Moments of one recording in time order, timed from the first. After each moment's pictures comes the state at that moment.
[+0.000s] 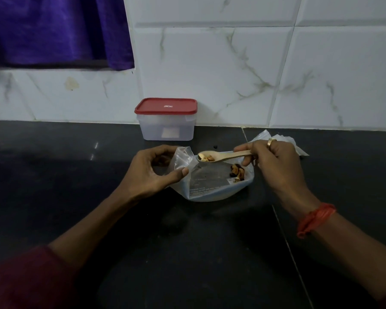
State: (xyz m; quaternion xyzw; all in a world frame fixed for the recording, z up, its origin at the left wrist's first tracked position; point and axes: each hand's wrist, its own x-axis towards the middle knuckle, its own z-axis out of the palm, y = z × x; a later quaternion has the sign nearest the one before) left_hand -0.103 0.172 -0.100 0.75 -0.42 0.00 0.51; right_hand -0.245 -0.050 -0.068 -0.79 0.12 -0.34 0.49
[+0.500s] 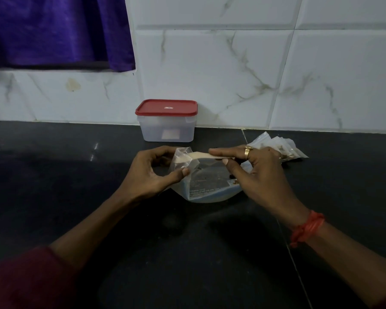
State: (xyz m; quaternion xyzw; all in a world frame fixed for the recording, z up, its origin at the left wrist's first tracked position) left_hand -0.104 0.170 -0.099 0.74 -0.42 0.00 0.52; right_hand -0.241 -0.039 -0.082 -0.87 -0.04 -0.35 0.36
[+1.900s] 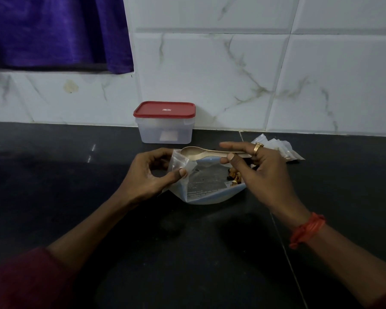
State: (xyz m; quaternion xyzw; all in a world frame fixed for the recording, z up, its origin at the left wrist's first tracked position) left_hand -0.103 0.170 -0.101 0.74 -0.42 -0.01 0.53; right_hand -0.246 -0.042 -0.078 -0.82 0.00 -0.35 0.45
